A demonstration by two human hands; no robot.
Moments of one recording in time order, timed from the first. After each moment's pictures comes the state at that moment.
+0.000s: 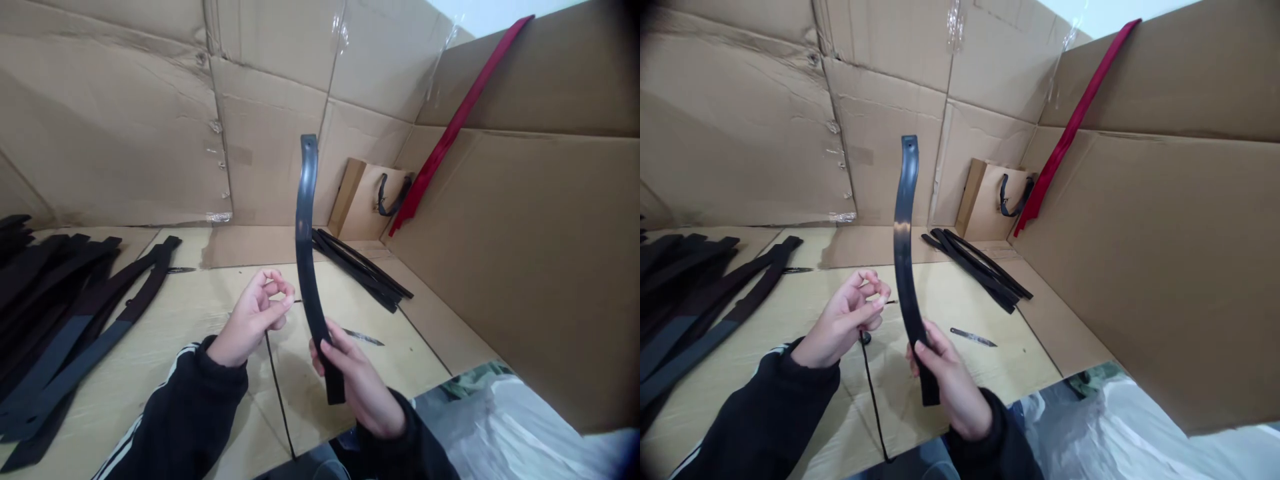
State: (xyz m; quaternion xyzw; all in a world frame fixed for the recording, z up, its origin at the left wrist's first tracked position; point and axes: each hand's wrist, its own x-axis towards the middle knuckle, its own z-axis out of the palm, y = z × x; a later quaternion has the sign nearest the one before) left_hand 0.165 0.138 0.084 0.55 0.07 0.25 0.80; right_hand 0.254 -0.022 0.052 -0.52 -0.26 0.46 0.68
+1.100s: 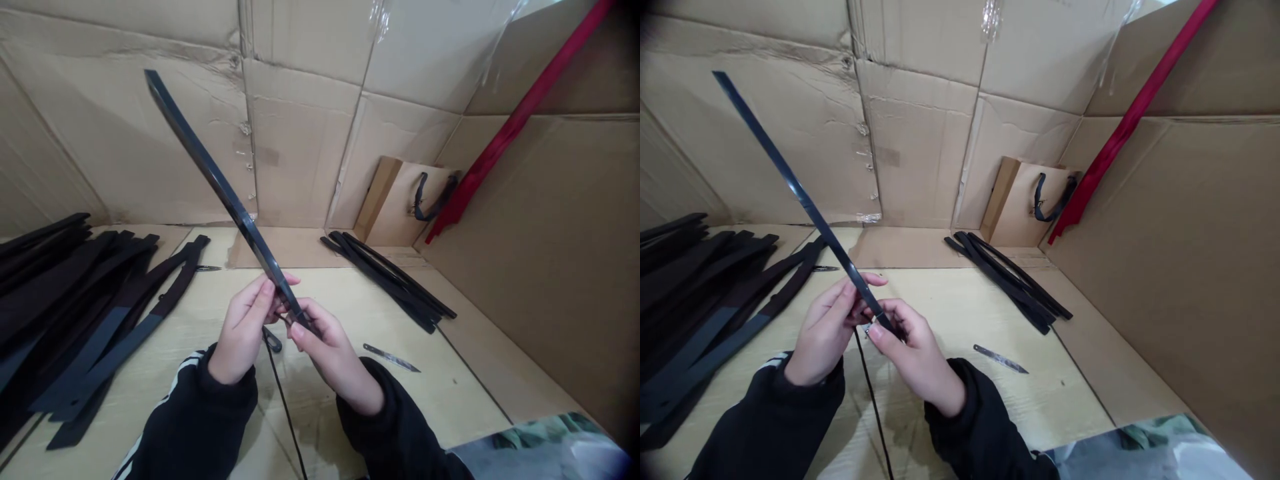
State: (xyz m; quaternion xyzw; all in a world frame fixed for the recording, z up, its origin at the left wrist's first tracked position) left_hand 0.150 0.154 0.082 0.57 0.19 0.40 0.69; right_hand 0.248 0.060 0.076 -0.46 -0.47 0.40 0.64
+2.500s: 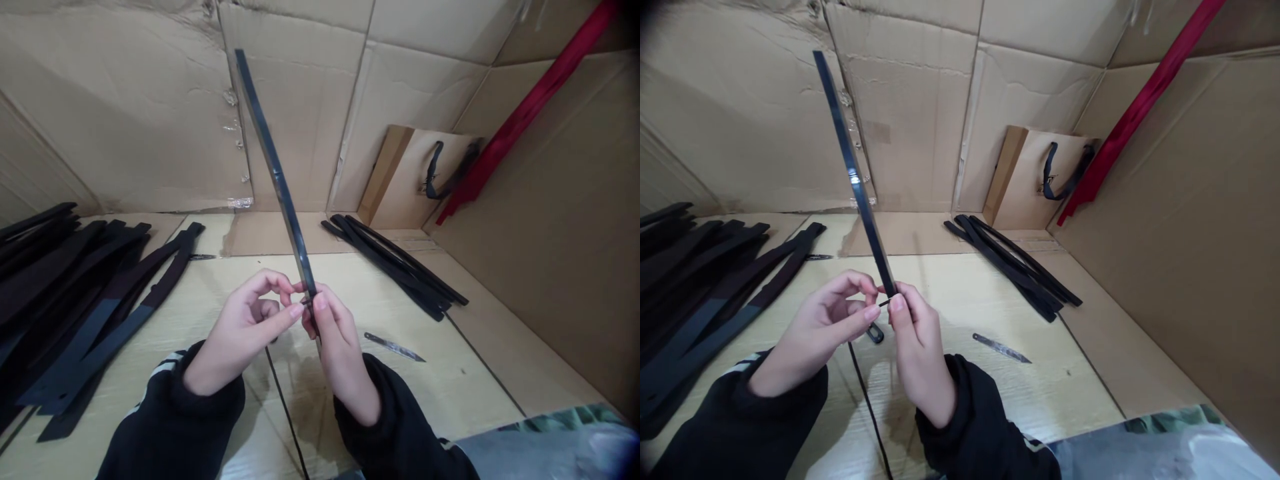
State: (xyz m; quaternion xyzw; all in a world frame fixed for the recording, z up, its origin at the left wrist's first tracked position) left_hand 0.158 0.146 0.086 0.65 0.20 0.28 0.68; right_hand 0.257 0.056 0.064 -0.51 -0.40 0.29 0.70
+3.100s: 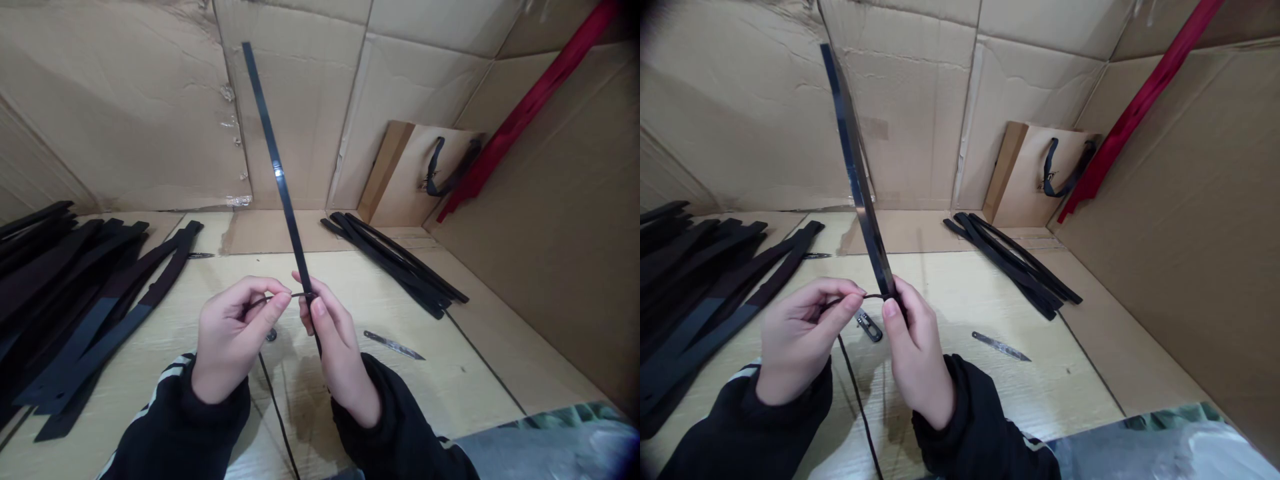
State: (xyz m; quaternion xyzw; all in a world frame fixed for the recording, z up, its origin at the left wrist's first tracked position) left_hand 0.158 0.137 0.085 0.74 0.23 0.48 0.41; right_hand 0.258 0.052 0.068 -0.52 -0.43 0.26 0.69
